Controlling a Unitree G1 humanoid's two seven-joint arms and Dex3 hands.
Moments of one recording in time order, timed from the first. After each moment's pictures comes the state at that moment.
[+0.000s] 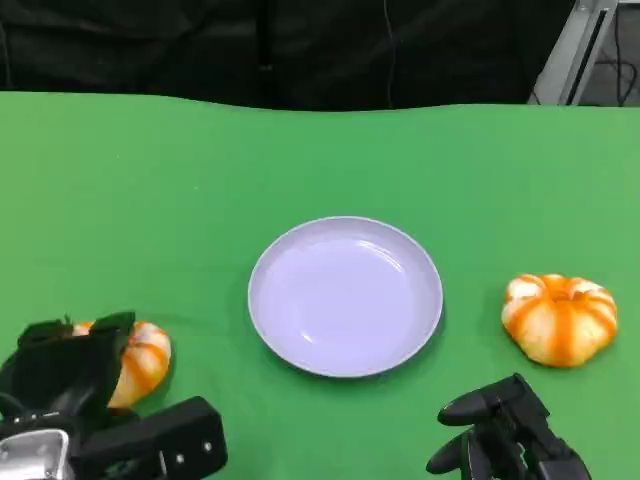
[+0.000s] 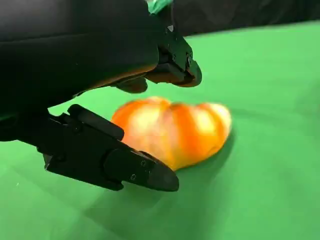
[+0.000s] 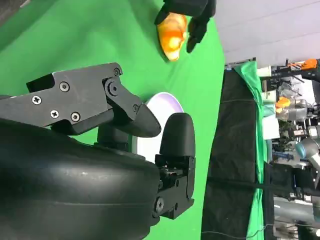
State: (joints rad) left arm -0.02 0.30 -0.19 0.17 1.01 0.24 0.01; right arm 0.49 0.04 0.25 -0.18 0.02 -0.30 0.08
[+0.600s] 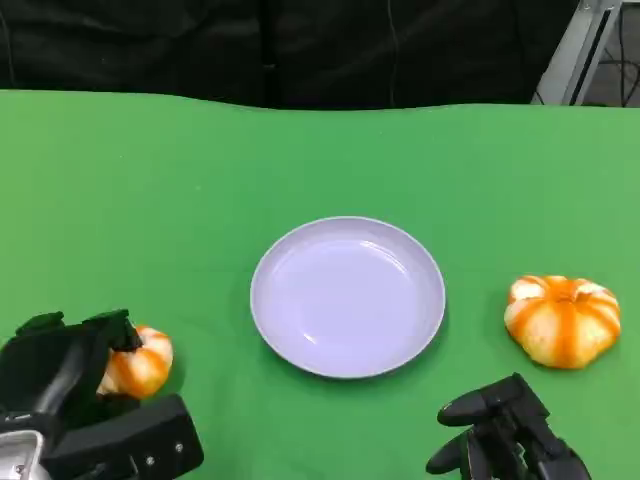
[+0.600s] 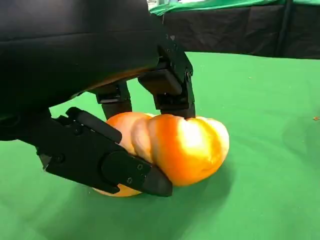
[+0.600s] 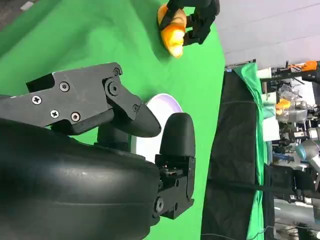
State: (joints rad) left arm -0.05 0.37 -0.20 0.30 0.80 0.03 0.24; right arm 0.49 0.04 0.25 -0.19 0.02 -0.30 0.08
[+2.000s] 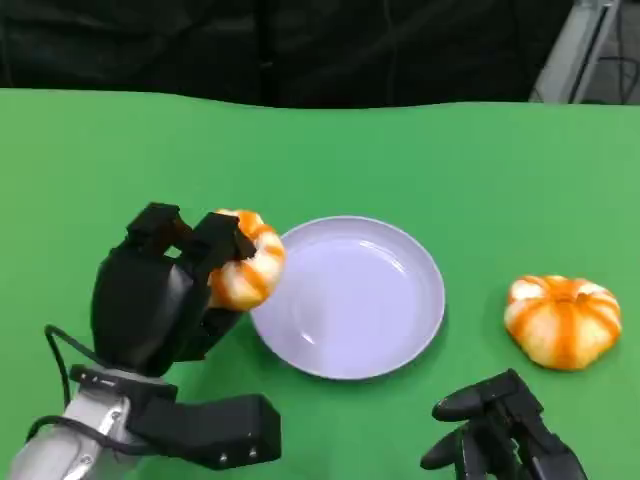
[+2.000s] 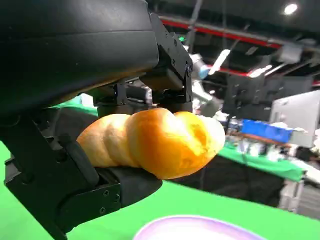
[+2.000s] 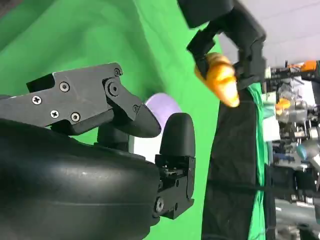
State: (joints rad) left arm -0.31 0.26 -0.37 0.54 0.88 -0.35 0.81; right arm 0.47 0.06 0.26 -0.18 0.02 -0.29 0.08
